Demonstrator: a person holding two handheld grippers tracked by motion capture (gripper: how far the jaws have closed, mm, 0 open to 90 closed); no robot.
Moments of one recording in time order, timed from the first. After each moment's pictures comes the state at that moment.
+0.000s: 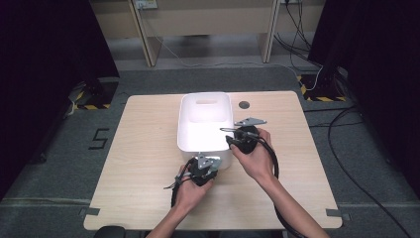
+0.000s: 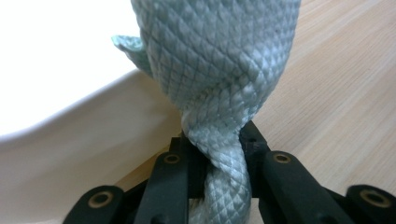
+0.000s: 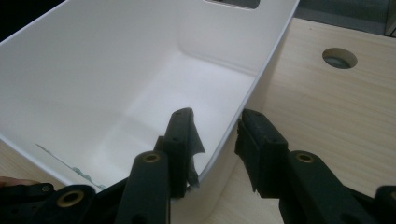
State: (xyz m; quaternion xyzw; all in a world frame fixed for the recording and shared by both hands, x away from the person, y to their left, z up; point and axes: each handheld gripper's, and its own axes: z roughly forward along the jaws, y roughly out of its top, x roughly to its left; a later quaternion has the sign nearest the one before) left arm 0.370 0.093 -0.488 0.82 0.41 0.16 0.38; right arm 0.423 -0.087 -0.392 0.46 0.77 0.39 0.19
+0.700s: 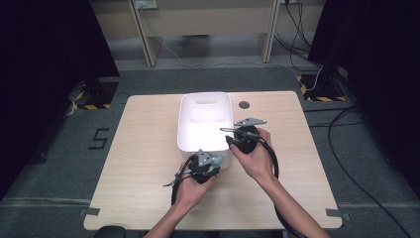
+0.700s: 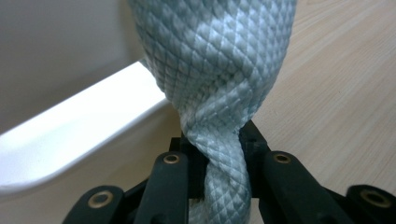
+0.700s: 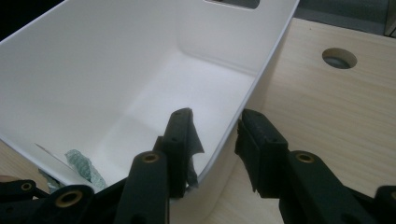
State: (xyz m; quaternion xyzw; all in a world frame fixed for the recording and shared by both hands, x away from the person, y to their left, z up) left arm 0.368 0.089 -0.468 0.81 0.40 0.16 0.39; right arm 0.423 -0.087 -0.392 0.46 0.77 0.39 0.19
